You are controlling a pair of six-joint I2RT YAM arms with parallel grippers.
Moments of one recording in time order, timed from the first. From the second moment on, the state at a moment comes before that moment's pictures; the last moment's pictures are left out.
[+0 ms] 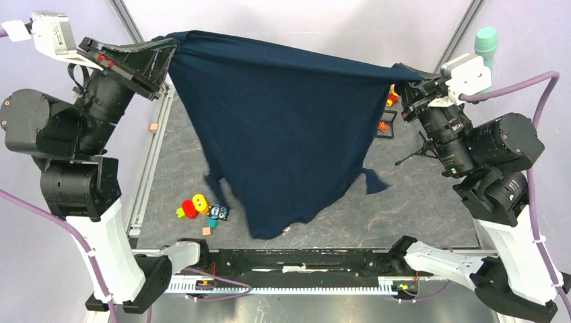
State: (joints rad) left arm -0.04 1.19 2.18 -0.58 0.41 -0.44; right arm 0.74 0.98 1.70 -0.34 0.31 -0.38
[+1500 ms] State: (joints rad) left arm 0.05 1.27 1.91 -0.66 0.23 -0.33; right arm 0.62 1.34 1.37 0.31 0.52 -0.56
